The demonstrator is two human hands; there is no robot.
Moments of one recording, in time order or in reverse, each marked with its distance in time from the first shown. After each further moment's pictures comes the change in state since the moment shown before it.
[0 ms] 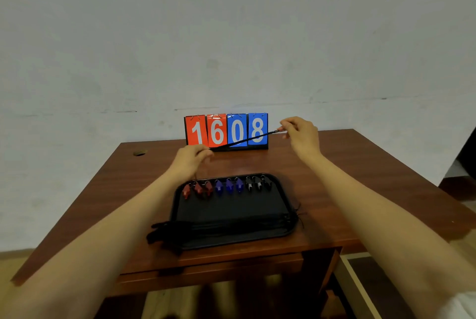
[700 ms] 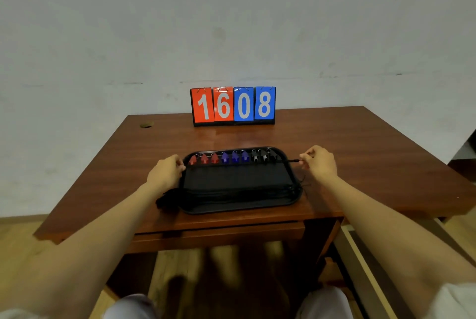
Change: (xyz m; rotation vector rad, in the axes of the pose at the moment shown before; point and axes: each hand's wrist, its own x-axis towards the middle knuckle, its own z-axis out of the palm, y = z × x) left_hand -0.055 -0.105 0.017 0.290 -0.043 -0.338; right_hand -0.077 0.100 -0.002 -0.308 -0.149 0.360
